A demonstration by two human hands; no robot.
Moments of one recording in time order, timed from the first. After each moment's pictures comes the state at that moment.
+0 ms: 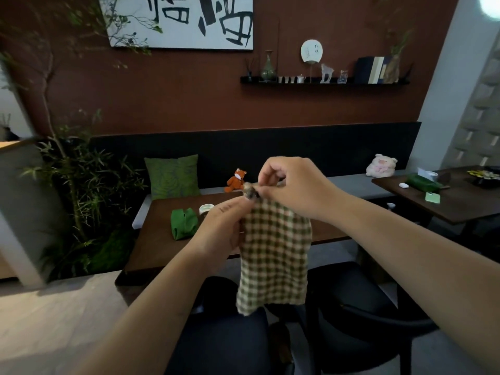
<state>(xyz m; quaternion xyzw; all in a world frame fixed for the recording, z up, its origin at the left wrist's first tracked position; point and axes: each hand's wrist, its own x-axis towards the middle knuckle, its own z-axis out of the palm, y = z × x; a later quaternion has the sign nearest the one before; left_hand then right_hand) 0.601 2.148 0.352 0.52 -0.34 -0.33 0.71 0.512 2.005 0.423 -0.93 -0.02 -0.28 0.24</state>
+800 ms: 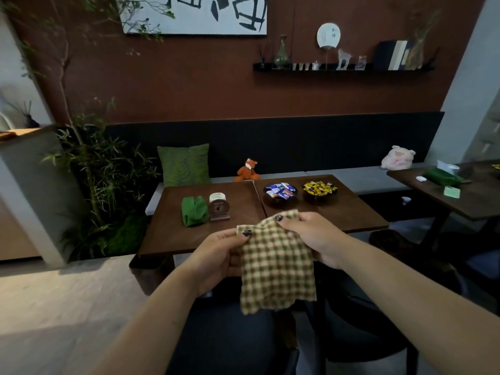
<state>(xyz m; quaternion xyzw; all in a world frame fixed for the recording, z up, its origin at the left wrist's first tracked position) 0.603 2.174 0.297 0.57 -0.21 -0.42 0.68 0.506 1.994 0.326 -0.71 0.25 -0.04 0.65</state>
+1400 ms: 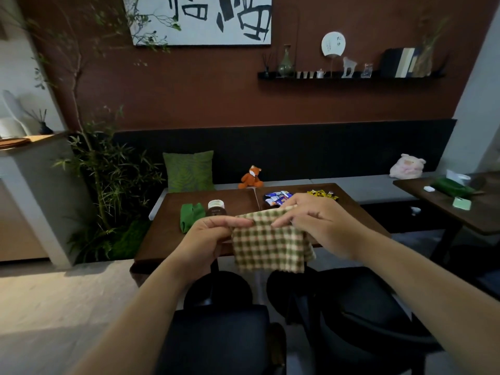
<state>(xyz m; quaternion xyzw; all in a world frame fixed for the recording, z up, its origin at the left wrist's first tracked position) 0.601 2.136 0.322 0.58 -0.30 -0.28 0.70 0.456 1.953 0.378 -0.91 -0.04 -0.15 0.39</state>
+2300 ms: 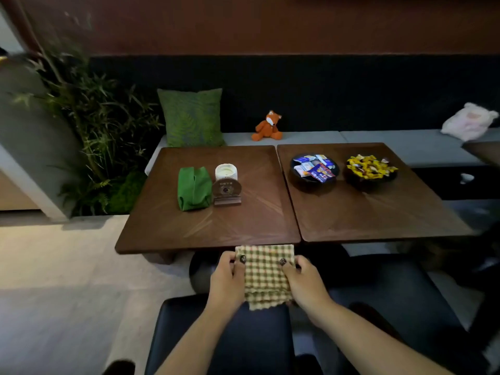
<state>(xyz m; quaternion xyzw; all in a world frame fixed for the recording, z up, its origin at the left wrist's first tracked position) 0.800 2.042 0.085 0.83 -0.08 -0.18 0.53 0.722 1.896 0.093 -0.73 0.35 -0.02 0.58</state>
